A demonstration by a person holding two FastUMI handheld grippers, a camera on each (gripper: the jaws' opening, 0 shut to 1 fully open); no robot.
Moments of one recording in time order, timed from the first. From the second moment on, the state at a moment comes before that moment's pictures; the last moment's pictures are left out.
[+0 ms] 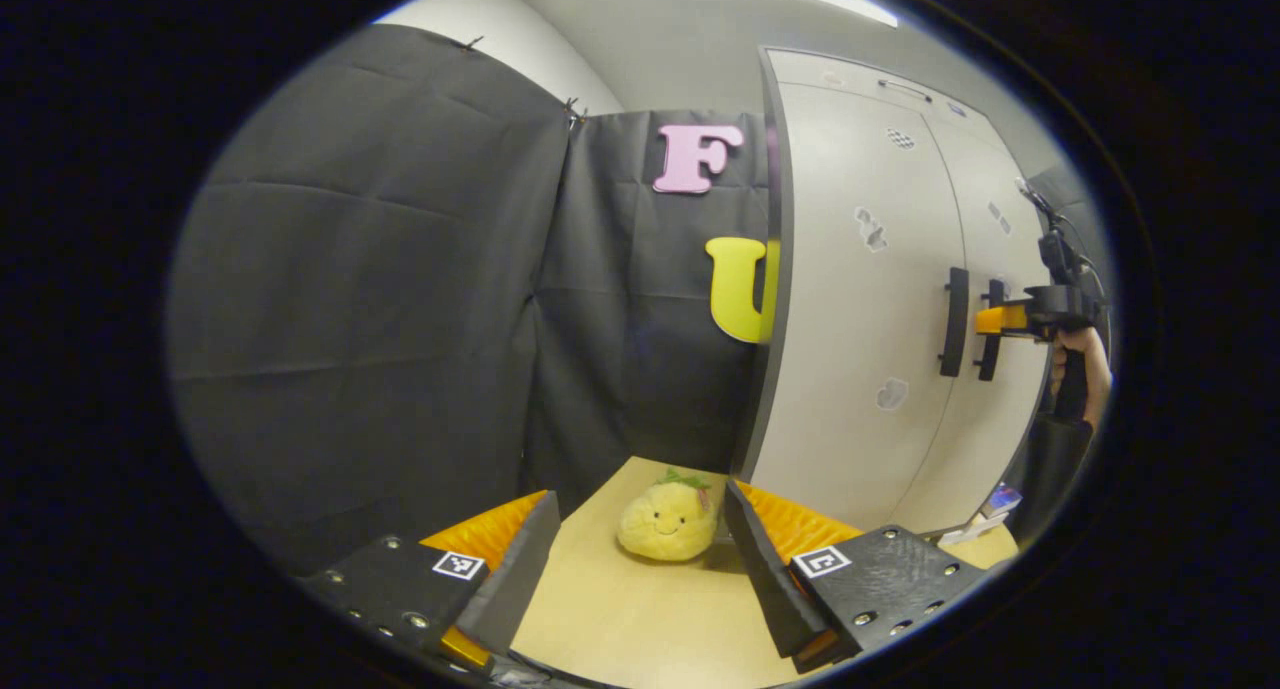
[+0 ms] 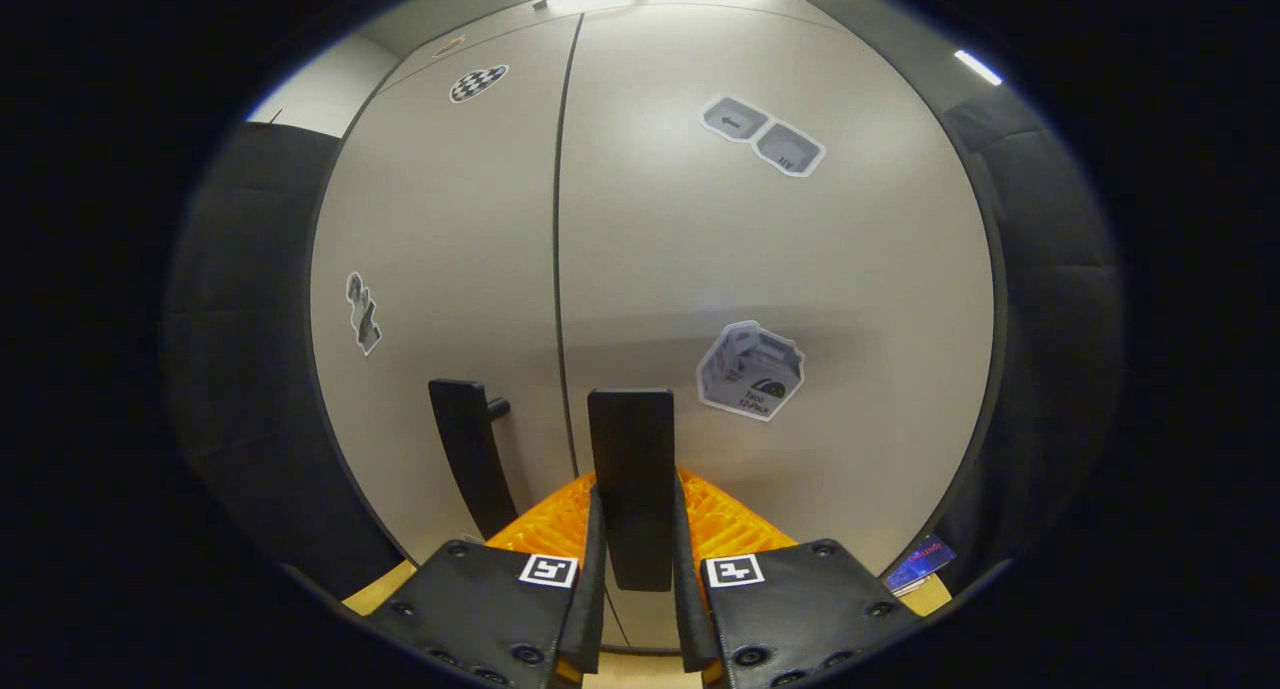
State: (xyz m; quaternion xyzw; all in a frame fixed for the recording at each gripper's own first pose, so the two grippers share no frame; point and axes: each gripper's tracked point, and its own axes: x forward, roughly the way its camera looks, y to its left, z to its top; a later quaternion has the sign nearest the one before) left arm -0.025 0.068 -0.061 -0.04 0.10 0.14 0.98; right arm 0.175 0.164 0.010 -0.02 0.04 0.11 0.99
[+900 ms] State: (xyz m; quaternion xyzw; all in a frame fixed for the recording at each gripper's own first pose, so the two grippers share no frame) left arm -0.039 0.033 -0.058 -0.03 0.11 0.09 0.99; right arm 0.127 0.152 0.008 -0.02 0.04 0.20 0.98
